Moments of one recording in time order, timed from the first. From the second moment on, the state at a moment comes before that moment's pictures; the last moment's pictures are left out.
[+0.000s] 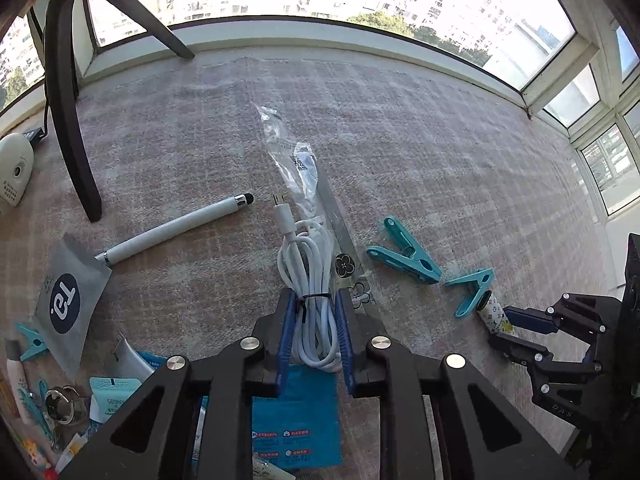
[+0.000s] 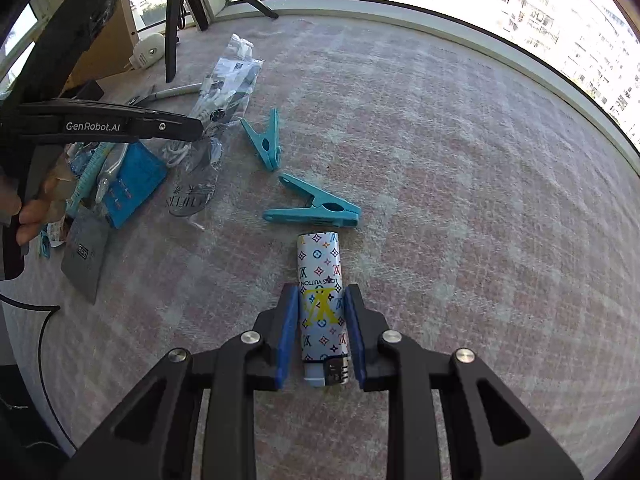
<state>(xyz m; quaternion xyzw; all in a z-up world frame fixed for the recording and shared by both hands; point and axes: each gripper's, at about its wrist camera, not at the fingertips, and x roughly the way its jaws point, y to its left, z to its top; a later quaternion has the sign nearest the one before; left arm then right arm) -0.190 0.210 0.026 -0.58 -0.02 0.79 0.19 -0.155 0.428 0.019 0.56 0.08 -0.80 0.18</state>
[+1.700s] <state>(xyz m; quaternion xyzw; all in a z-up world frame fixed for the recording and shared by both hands) -0.047 0.032 0.144 -0.47 -0.03 0.86 0.17 -0.040 0.328 0.151 0.45 -0.05 -0.88 0.17</state>
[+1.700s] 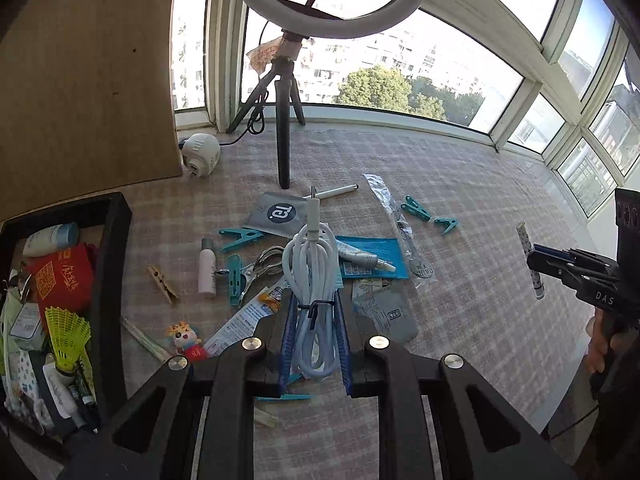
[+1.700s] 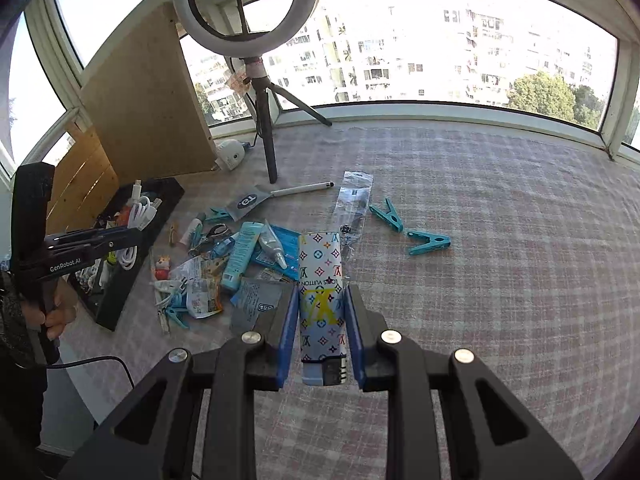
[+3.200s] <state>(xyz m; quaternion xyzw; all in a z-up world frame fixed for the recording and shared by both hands) -0.093 -0.346 0.148 -0.43 -0.09 0.90 -0.01 -0.057 -0.099 0.157 0.46 0.03 -0.82 0.34</state>
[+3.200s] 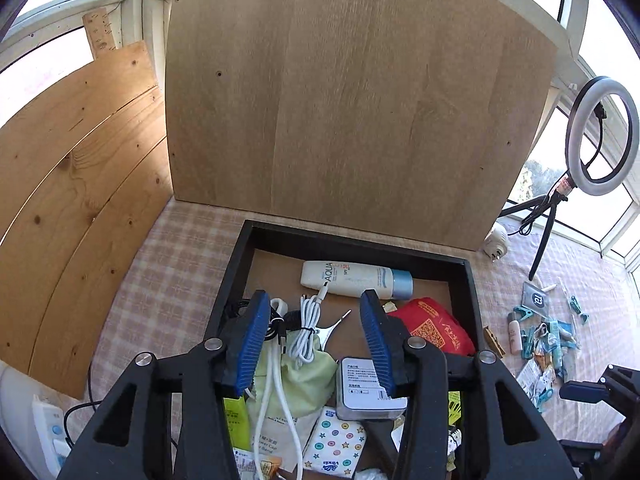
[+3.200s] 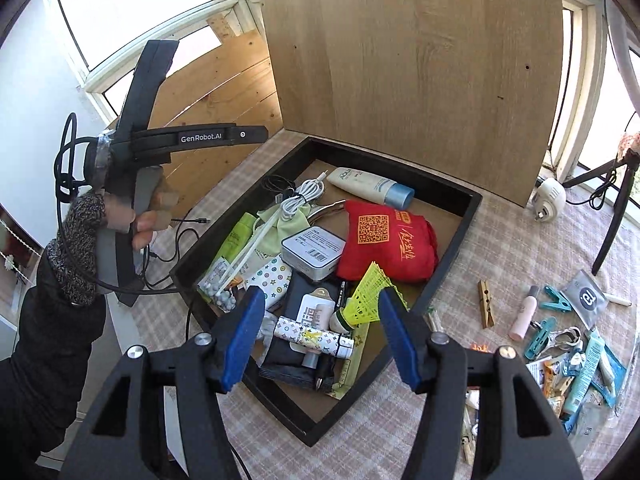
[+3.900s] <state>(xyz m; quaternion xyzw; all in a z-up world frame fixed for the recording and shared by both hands) -0.033 -0.210 0.166 -0.44 -0.04 0.89 0.11 -0.034 0.134 0.136 0.47 -0.08 -0.86 0.17</state>
